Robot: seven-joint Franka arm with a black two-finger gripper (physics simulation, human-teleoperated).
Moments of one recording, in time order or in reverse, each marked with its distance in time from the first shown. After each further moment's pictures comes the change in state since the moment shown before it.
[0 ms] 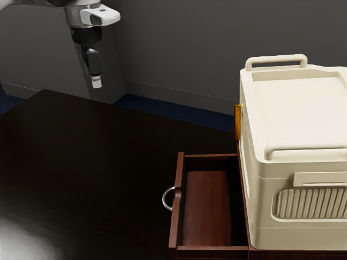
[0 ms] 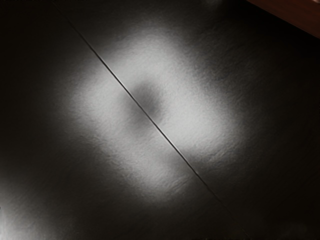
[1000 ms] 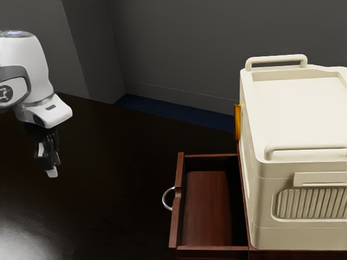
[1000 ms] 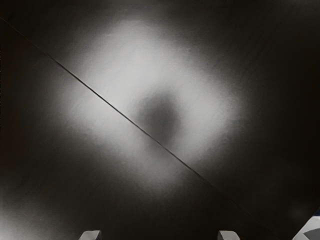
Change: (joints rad) arm -0.079 -0.794 0.063 -1.131 -0.048 0.387 0.203
